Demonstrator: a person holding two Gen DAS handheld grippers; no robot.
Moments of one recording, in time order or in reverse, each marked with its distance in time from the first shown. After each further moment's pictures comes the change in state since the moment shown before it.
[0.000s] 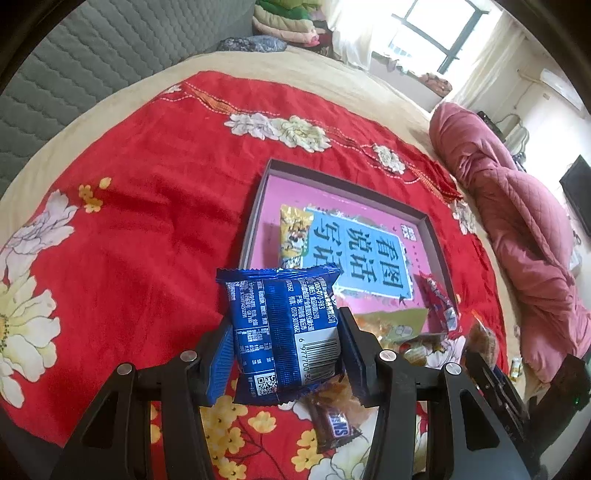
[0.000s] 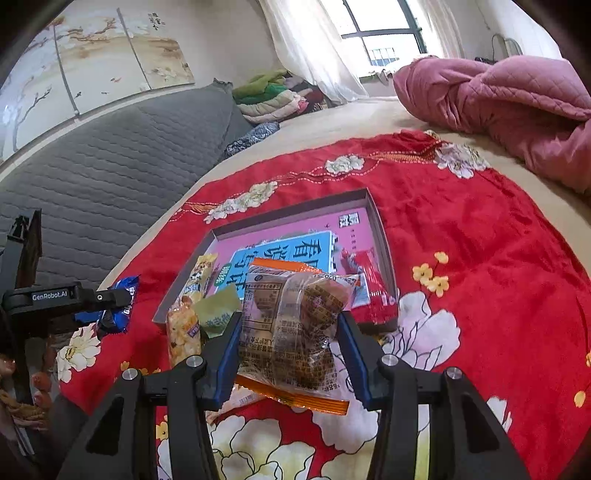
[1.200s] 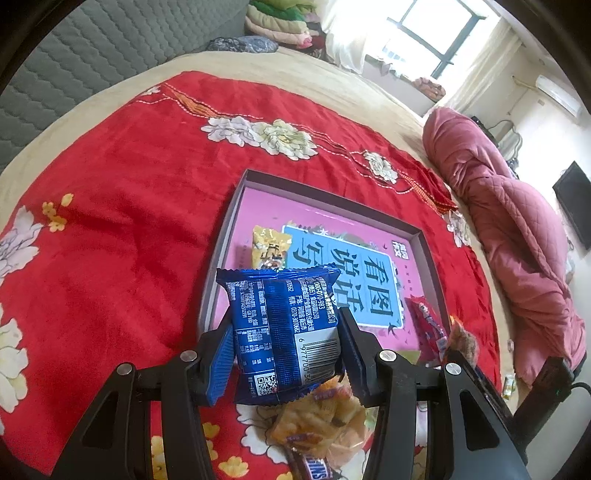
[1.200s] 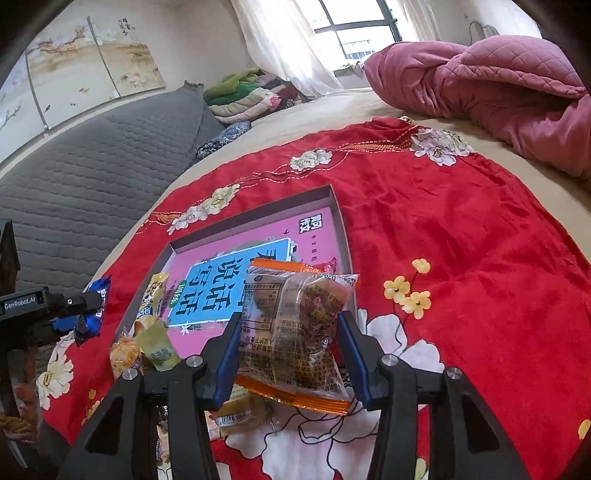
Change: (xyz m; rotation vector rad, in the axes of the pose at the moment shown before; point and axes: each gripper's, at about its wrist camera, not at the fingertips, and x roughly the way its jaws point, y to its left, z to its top) left arm 0.035 -0.016 0.024 -0.009 -0.007 -0.046; right arm 0.042 -0.039 0.016 0.071 0.018 -0.060
